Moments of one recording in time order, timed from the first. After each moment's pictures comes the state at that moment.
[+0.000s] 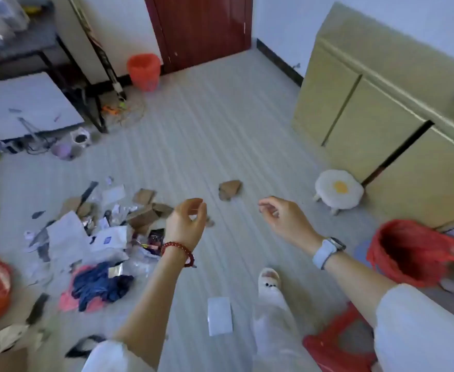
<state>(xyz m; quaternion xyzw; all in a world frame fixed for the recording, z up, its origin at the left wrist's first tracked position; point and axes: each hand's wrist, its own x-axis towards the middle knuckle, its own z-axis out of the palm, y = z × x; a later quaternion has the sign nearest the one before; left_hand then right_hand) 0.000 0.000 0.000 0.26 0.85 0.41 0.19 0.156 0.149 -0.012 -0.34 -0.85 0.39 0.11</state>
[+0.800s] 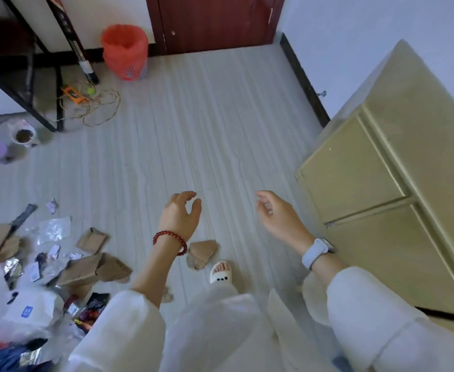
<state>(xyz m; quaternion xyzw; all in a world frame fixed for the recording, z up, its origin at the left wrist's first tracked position) -0.326 0.464 -0.025 0.20 0.88 0.36 0.24 -0.189 0.622 -0.001 -0.37 -0.83 0.41 -0.03</state>
